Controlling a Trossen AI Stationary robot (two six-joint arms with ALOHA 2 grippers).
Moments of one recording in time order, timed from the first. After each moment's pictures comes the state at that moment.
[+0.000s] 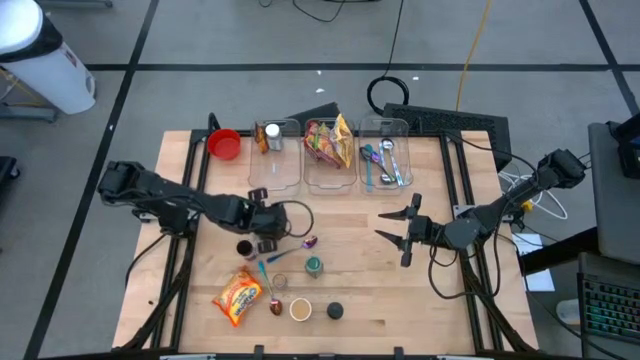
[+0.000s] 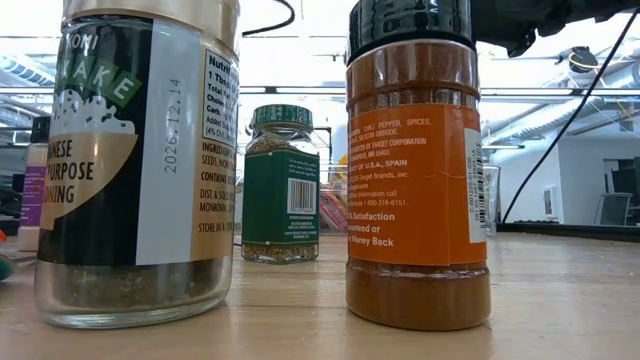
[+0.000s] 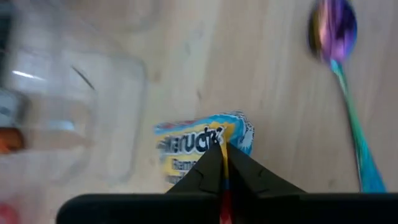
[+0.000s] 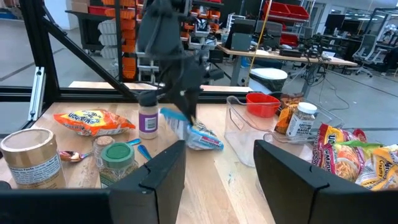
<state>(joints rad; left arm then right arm) -0.17 1.46 0.93 -0.72 -0.38 -0.27 0.53 0.95 0.46 0.38 0.76 0.01</state>
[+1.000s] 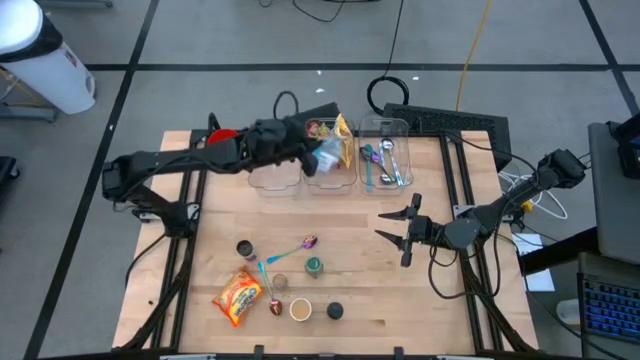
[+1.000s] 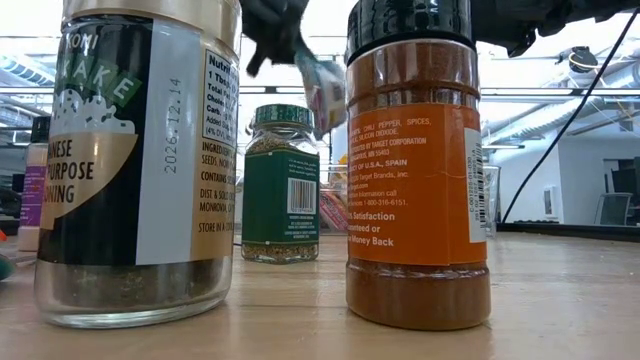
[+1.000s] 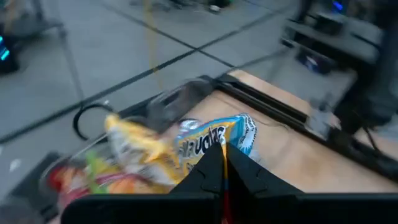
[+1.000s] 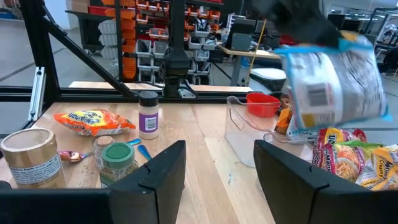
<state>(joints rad) 0.30 1.46 1.19 -0.05 -0.18 -0.27 0.53 0.95 0.46 0.38 0.76 0.01</state>
